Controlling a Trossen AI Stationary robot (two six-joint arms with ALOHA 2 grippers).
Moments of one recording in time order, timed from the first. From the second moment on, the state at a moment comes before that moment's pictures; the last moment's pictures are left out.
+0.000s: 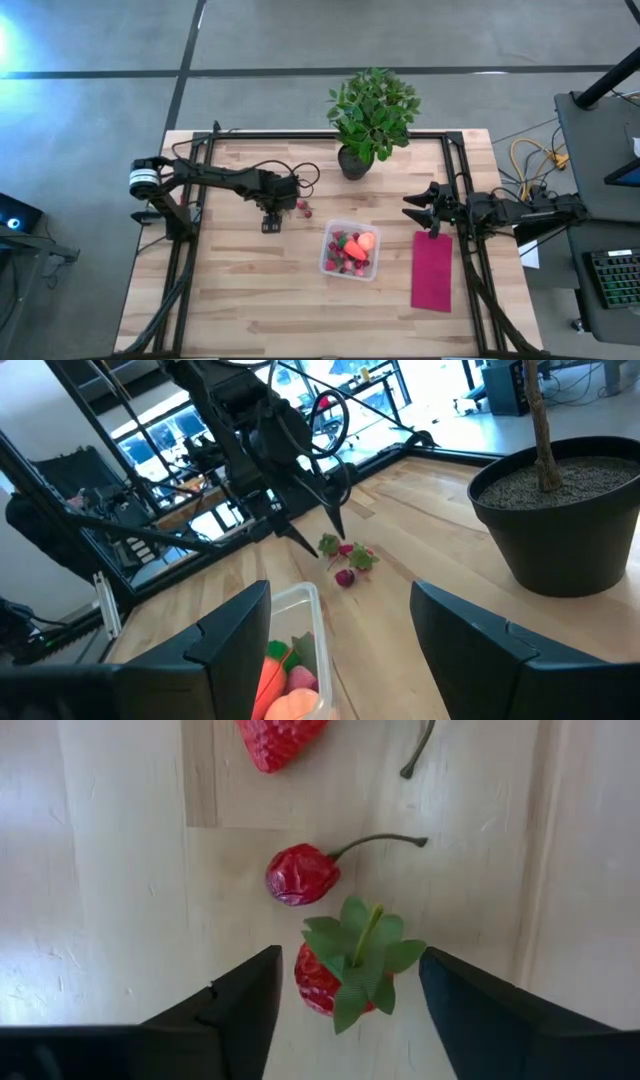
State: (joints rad) left arm 0.22 1.63 0.94 -0.66 -0.06 0.19; right arm 0.09 0.09 0.03 0.00 0.29 0.47
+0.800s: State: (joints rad) left arm 0.20 1.55 1.06 -0.66 0.03 0.11; right arm 0.09 0.09 0.03 0.00 0.29 0.47
